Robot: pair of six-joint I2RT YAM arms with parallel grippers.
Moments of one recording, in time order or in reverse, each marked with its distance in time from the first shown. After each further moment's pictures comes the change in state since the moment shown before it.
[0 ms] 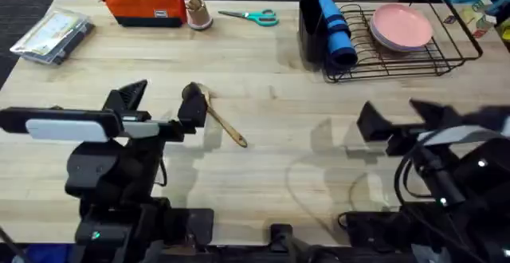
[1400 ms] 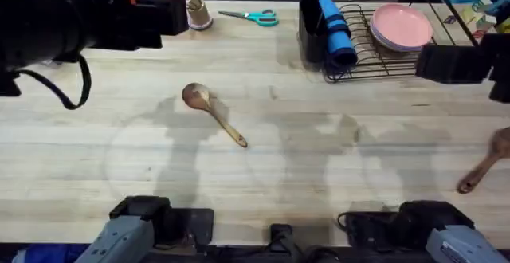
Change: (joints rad) left arm 0.000 0.914 1.132 -0.700 0.022 0.026; right arm 0.000 0.802 1.083 -0.722 -0.007 0.007
